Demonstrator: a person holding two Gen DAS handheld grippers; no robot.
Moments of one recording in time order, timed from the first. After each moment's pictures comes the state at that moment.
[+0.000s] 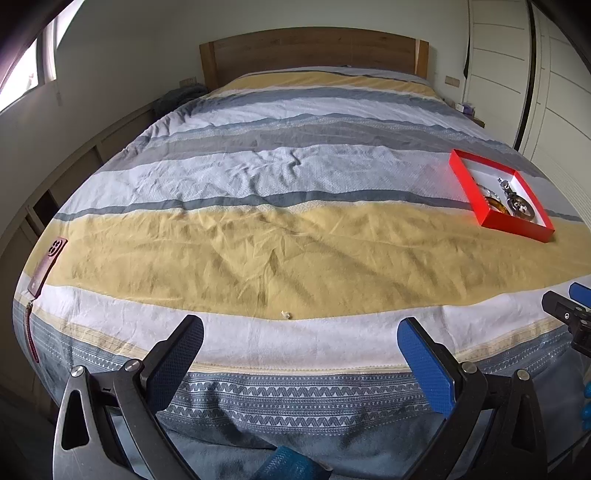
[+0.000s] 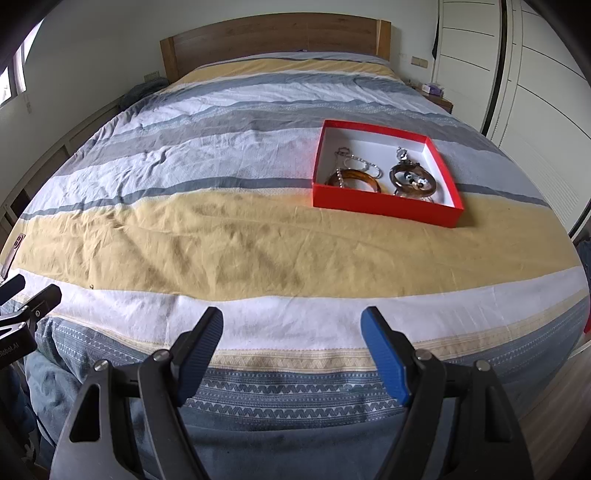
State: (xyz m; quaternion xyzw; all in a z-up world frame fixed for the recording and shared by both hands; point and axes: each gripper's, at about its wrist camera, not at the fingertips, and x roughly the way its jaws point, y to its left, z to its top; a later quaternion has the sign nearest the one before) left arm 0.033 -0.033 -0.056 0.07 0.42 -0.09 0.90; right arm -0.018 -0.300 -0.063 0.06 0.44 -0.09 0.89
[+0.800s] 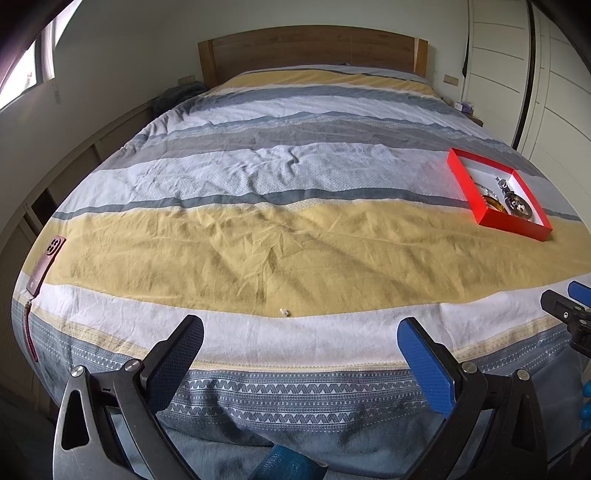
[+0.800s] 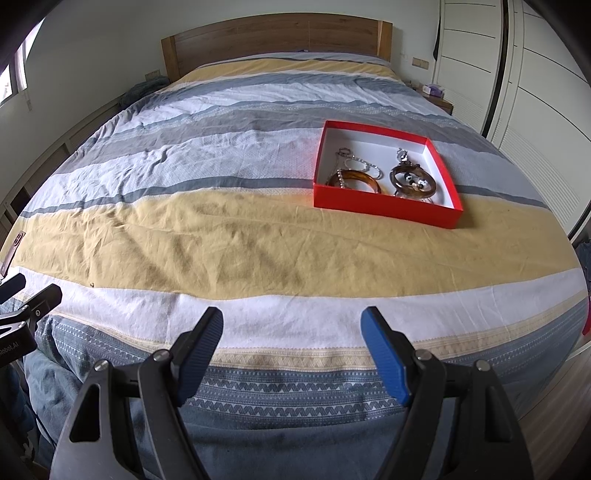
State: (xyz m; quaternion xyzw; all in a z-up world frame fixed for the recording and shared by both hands) left arm 0.032 -0.034 -0.055 0.07 0.42 -0.09 0.90; right arm -0.018 -0.299 -0.063 0.06 0.44 -0.09 0.89
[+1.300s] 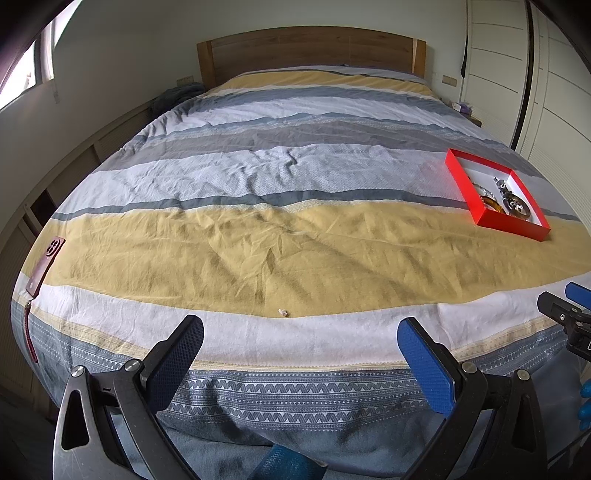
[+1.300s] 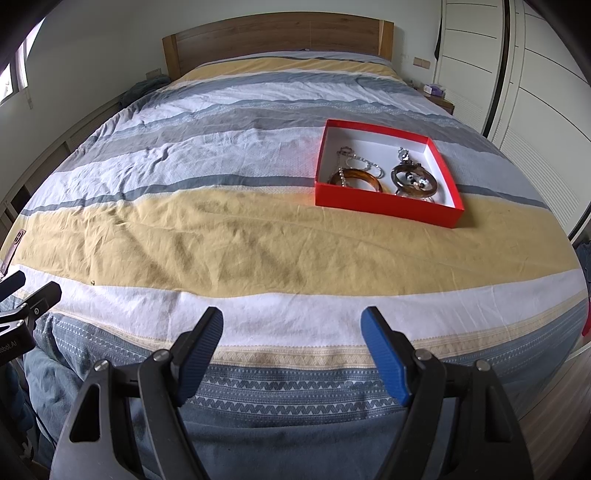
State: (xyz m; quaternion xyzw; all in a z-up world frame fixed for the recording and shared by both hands) left arm 0.030 -0.035 -0.053 0.07 0.42 -0.09 0.90; right arm -0.019 -0.298 -0.062 0.06 0.44 -0.09 0.89
